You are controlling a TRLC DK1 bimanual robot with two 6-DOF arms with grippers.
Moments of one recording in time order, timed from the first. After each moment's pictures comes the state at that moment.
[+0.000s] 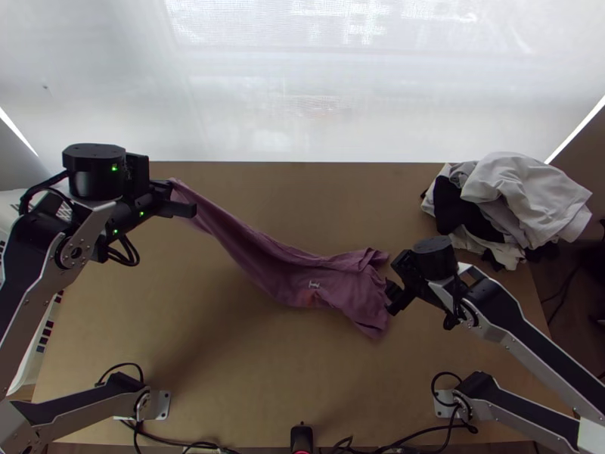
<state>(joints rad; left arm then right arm) -0.36 1.25 1.61 -0.91 -0.19 -0.09 0.59 1.08 0.84 -0.64 0.11 -0.32</state>
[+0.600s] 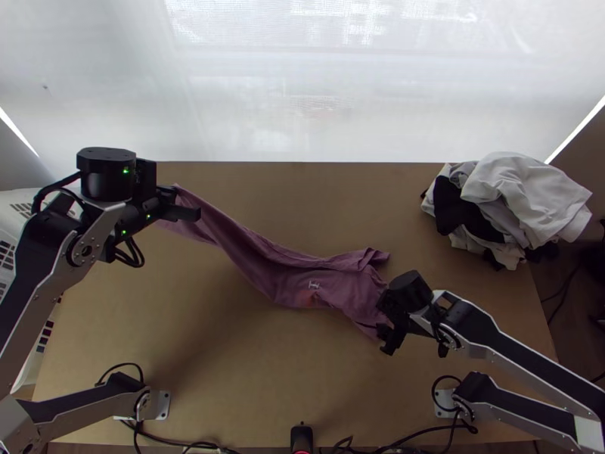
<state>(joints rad) -0.36 1.26 1.57 -0.90 -0.19 -0.09 0.75 1.07 0.65 -0.67 0.02 -0.30</state>
